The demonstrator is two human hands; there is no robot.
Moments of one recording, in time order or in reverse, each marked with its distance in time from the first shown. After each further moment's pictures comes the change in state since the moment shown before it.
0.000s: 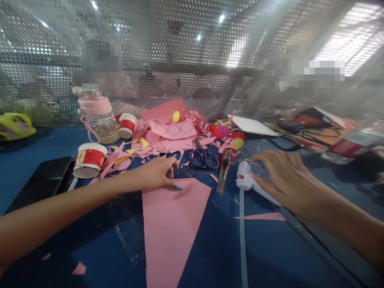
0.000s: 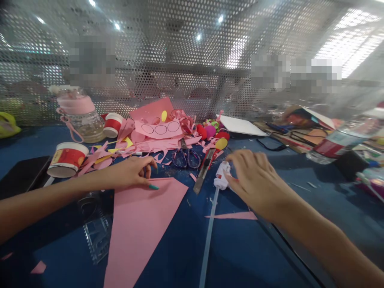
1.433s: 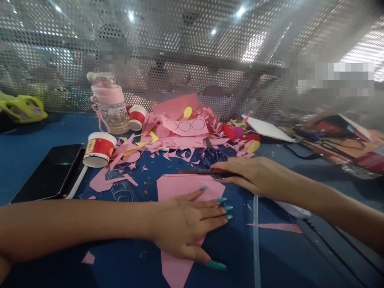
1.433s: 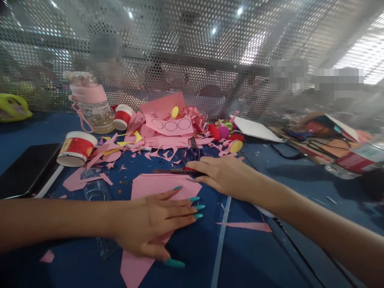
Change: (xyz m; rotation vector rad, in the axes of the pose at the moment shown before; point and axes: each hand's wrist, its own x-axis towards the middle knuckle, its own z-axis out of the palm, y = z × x) left_hand -0.032 0.029 0.058 0.226 -0.049 0.662; right_hand 0.076 -0.047 -0.005 0.212 -0.180 -0.476
